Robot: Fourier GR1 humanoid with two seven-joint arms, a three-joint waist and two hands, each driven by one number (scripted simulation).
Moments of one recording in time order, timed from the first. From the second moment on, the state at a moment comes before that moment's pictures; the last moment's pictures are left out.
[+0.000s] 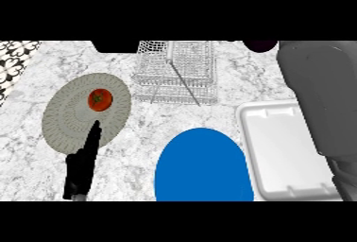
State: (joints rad) left arm 0.07 0.18 -0.19 -1.40 0.04 0.29 -0.01; right arm -1.14 -0.28 0.09 -1.27 0.55 0.21 0.66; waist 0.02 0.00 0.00
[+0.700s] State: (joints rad) left arm 0.03 0.18 -0.16 -1.38 0.03 0.27 0.01; right arm -1.27 -0.13 0.09 -0.78 0.69 0.00 0.46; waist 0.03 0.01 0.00
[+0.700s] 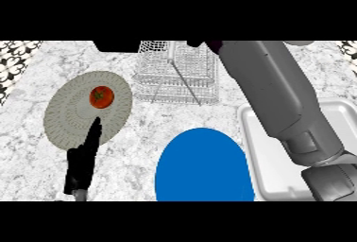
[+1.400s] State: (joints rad) left arm 0.04 0.17 -0.17 -1.40 0.02 0.25 0.01; right arm -1.28 -0.03 -0.16 -0.58 0.47 -0.16 0.29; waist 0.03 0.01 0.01
